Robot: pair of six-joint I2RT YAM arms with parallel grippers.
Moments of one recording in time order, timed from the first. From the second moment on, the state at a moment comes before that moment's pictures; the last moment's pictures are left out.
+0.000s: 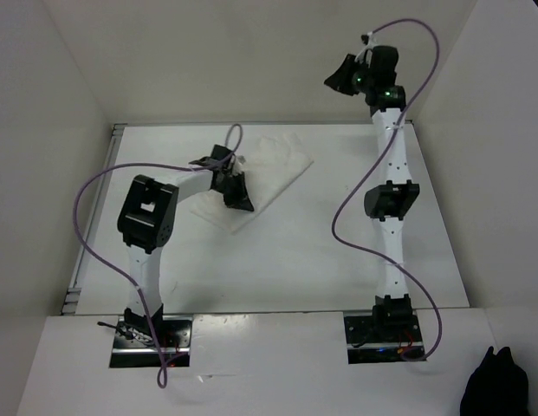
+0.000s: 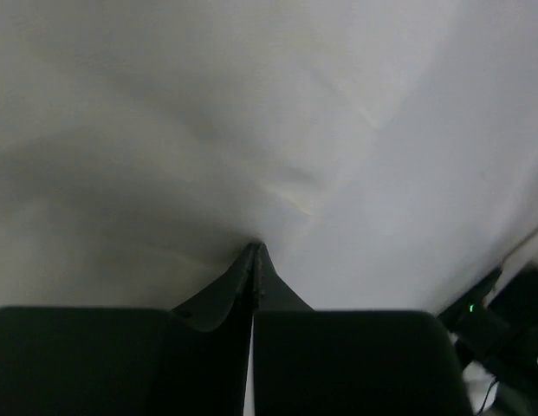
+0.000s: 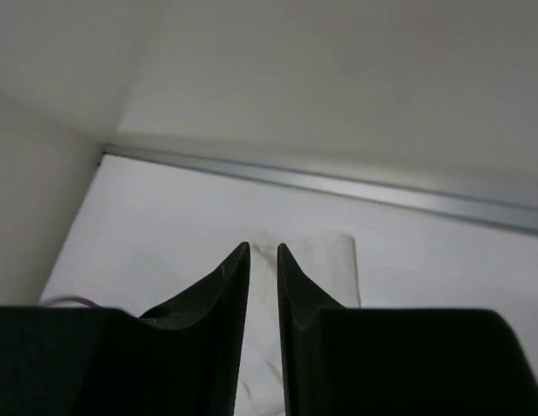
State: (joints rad) left arm -0.29 2.09 1.42 -0.39 0.47 -0.56; right arm 0.04 2.71 3.10 -0.74 -0.49 0.39
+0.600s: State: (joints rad) left arm -0.48 1.73 1.38 -0.55 0.12 -0.24; right arm 0.16 2.00 2.76 -0.94 -0.19 0.23
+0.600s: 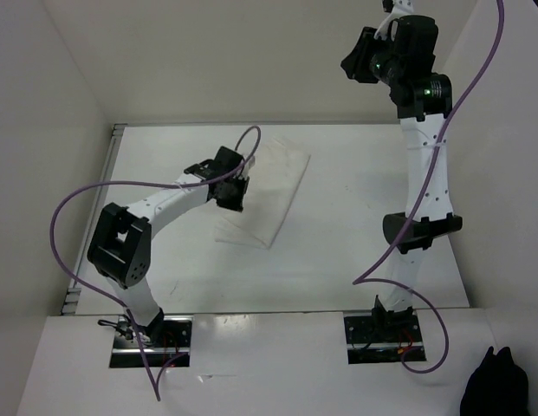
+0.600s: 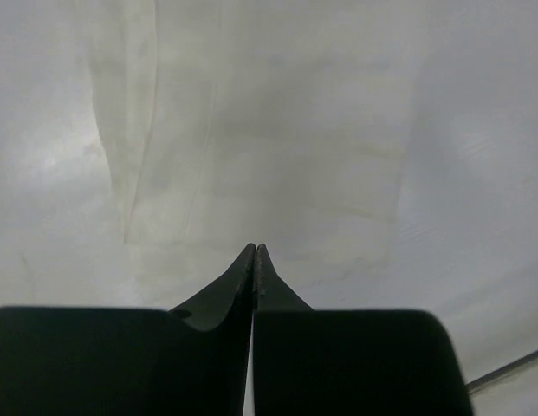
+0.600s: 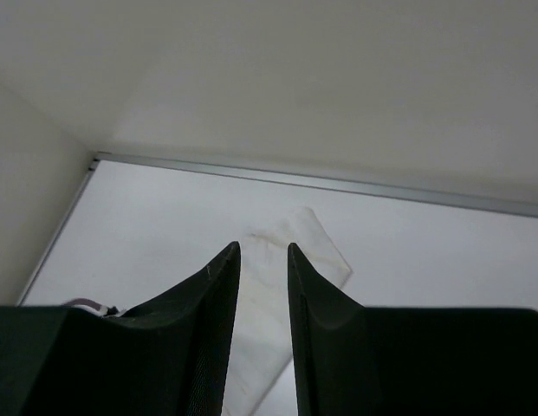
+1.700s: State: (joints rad) left arm -0.81 2.16 1.67 -0.84 -0.07 -0.13; right arm -0.02 1.79 2.58 -1.02 -0.40 0.24
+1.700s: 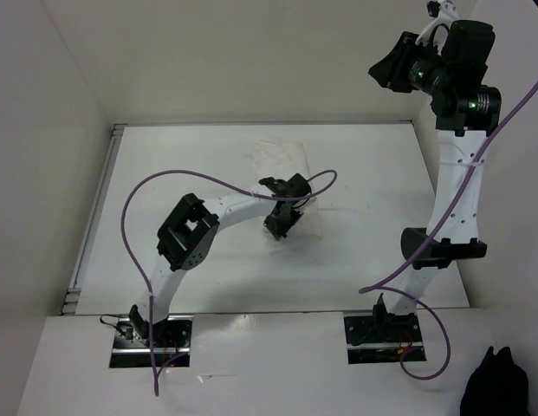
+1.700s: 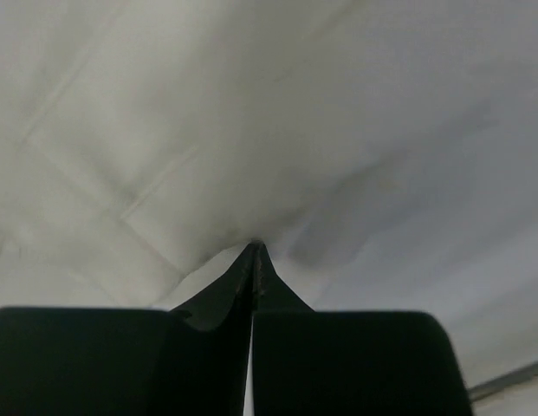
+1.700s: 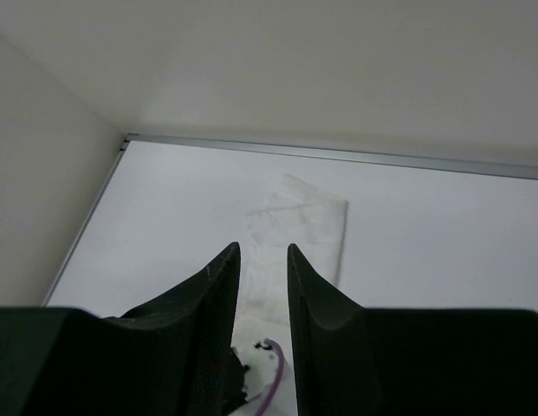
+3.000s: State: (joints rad) left arm -0.36 2.41 2.23 -0.51 -0.05 -0.25; right arm -0.04 1.29 1.91 -0.96 -0.40 0.28
